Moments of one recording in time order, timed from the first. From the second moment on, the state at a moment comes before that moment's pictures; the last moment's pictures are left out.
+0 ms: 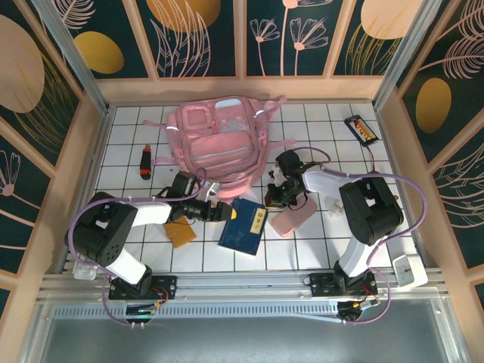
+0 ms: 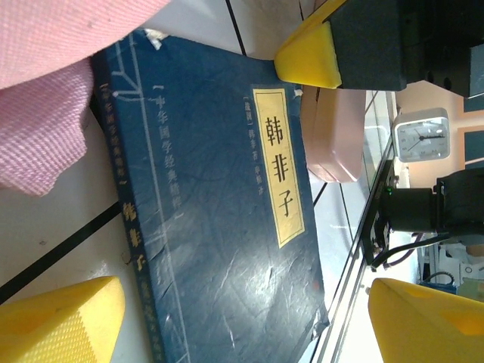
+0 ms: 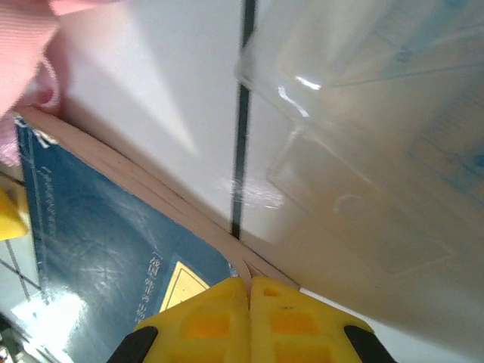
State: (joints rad) left arm -0.48 1.59 0.54 0.16 0.88 -0.50; right arm 0.51 1.73 0.96 -0.52 -0.48 0.42
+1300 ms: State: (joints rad) left arm -0.48 1.35 0.30 0.59 0.96 -0.24; right arm 0.60 1.23 0.82 -0.25 -0.76 -0.03
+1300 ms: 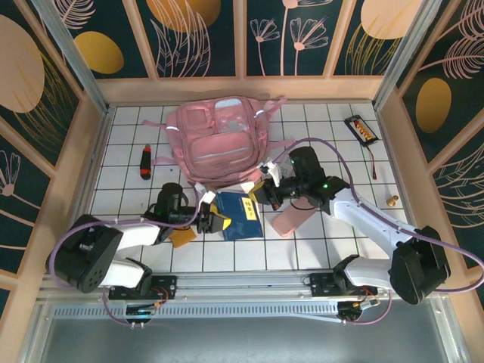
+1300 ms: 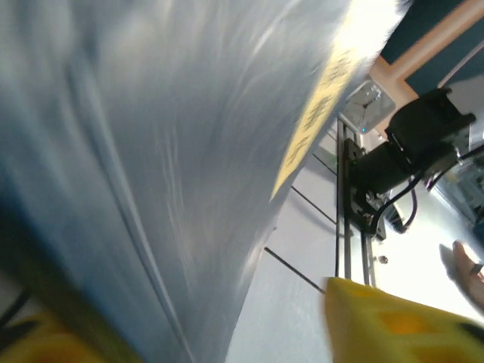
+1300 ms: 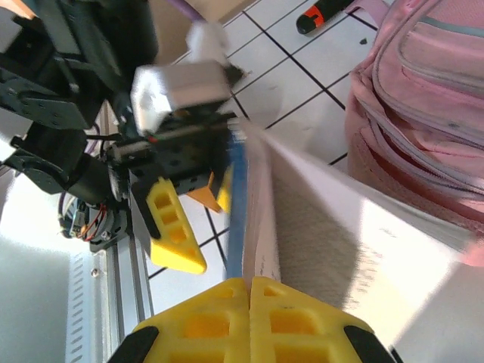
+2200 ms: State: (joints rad) left arm -0.48 1.17 0.72 0.21 1.12 0.08; right arm 0.52 1.10 0.68 -0.16 -0.98 -0.15
